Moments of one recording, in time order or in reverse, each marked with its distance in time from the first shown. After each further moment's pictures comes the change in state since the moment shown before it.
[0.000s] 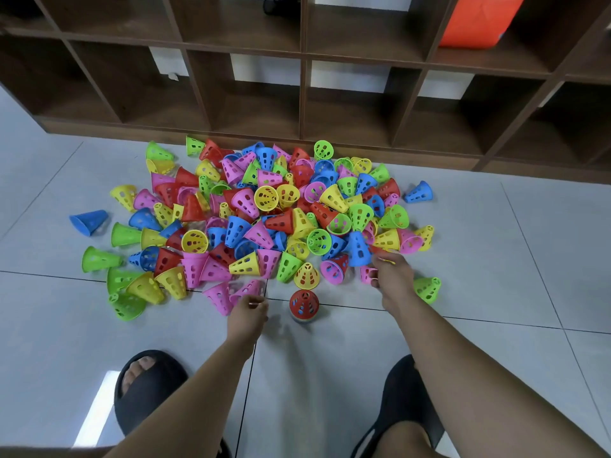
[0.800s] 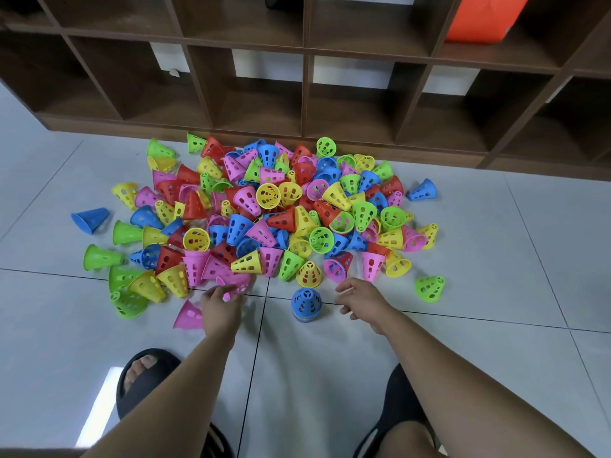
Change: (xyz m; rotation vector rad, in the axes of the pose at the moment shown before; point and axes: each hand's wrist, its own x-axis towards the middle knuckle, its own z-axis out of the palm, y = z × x) left_hand 0.020 0.003 -0.041 0.128 0.259 0.035; right_hand -0.029 0.044 0.018 -0.557 -0.477 0.053
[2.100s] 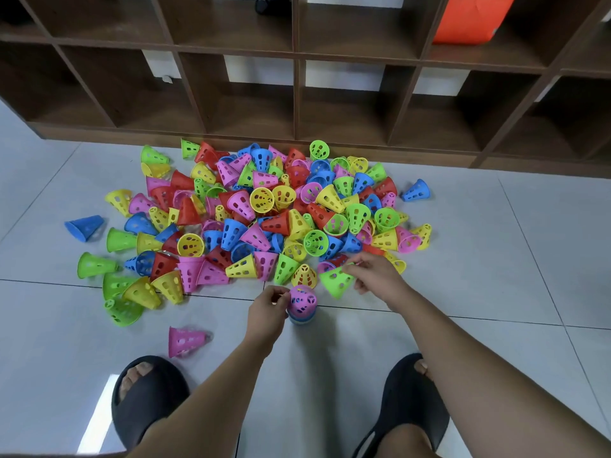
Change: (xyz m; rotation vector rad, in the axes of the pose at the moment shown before) left_hand -0.061 0.041 0.059 -0.170 -0.332 0.143; right_hand -0.021 -0.048 -0.054 0.016 0.078 -0.233
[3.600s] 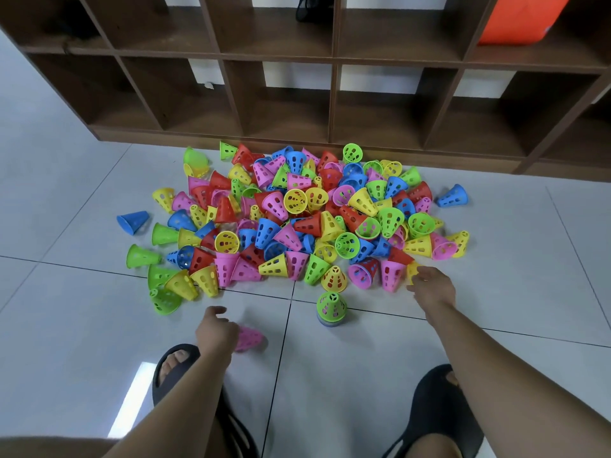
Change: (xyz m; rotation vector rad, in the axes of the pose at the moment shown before) left_hand 0.004 -0.054 -0.140 0.238 0.414 -0.332; right_hand 0.041 0.077 -0.017 0.045 0.449 0.246
